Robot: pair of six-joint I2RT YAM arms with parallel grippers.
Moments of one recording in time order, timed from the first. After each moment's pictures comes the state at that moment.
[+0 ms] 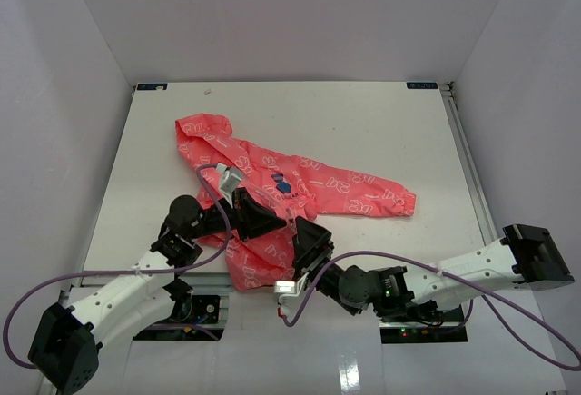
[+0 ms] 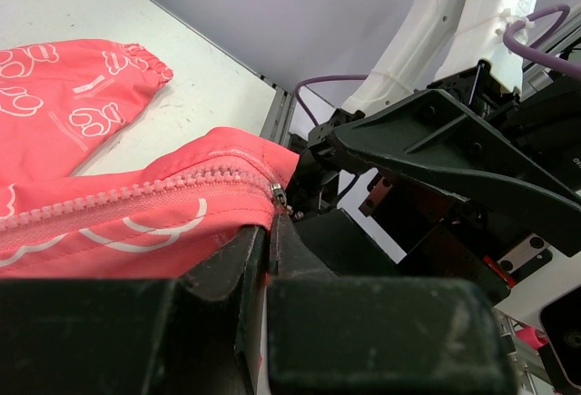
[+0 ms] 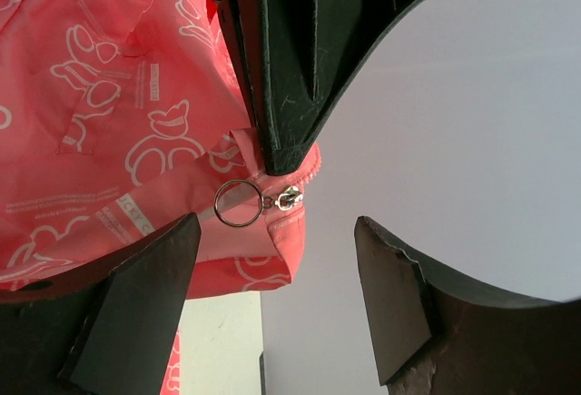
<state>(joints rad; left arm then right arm) -0.62 0.78 0.34 0.57 0.75 -0.67 1.75 1.09 0.51 0.51 0.85 -1.31</state>
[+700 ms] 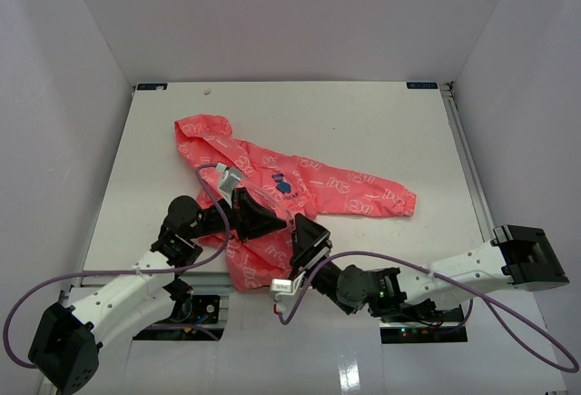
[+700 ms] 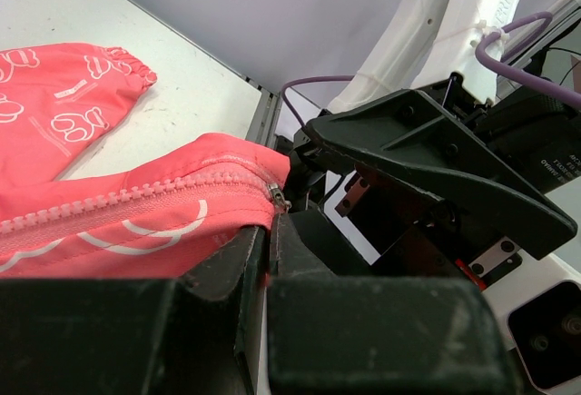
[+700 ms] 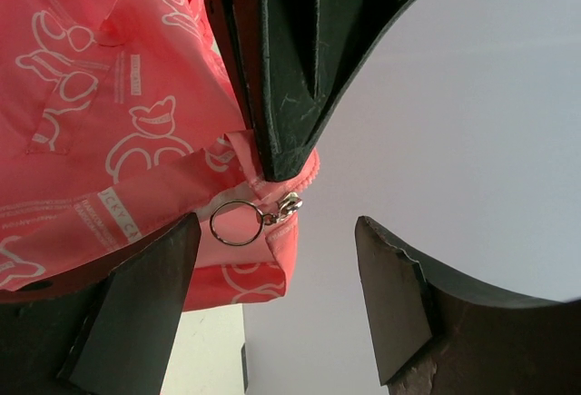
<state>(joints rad) -0.62 0.78 0.34 0.61 0.77 -0.70 1.73 1.14 0.49 0.64 0.88 -1.39</state>
